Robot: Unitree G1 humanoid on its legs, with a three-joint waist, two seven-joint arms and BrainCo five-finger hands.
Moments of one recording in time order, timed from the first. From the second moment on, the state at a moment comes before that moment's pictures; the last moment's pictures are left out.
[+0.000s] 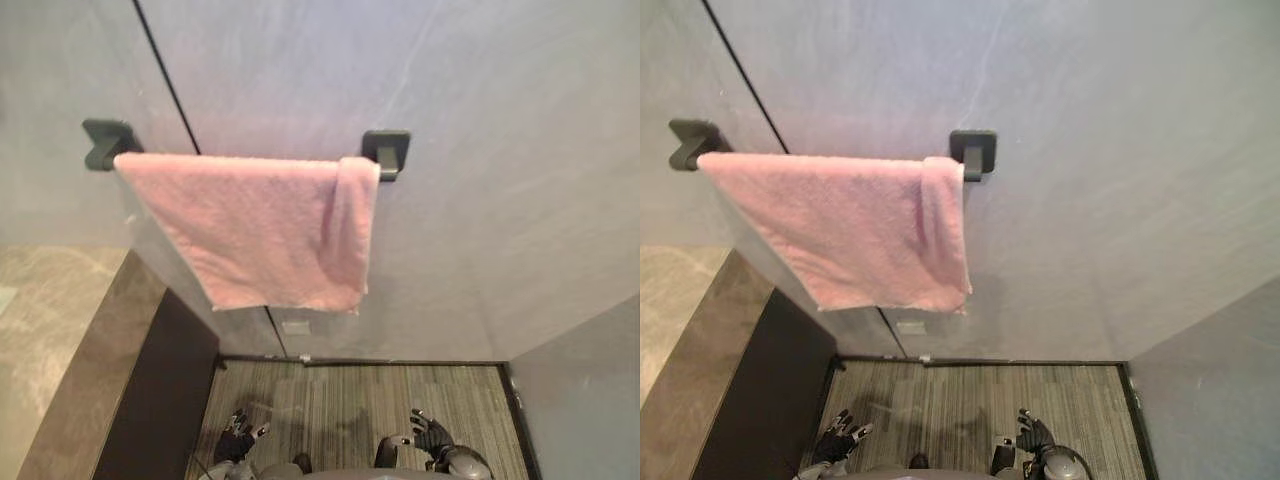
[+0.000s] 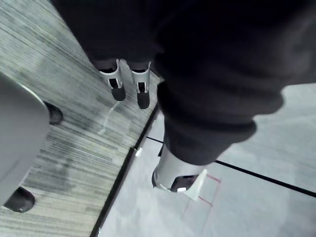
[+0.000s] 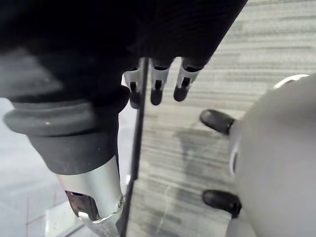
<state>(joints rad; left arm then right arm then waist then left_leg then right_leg) 0.22 0.01 0.15 0.79 -0.30 -0.13 -0.05 0.04 -0.10 0.02 0.94 -0.01 -0.05 0.04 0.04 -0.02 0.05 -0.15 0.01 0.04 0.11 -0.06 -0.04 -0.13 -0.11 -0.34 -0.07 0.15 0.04</state>
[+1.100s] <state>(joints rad) 0.22 -0.03 0.31 0.83 -0.14 -0.15 0.00 0.14 -0.07 -0.20 0.97 0.02 -0.05 0.00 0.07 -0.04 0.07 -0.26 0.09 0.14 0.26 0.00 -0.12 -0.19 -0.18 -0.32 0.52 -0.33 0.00</state>
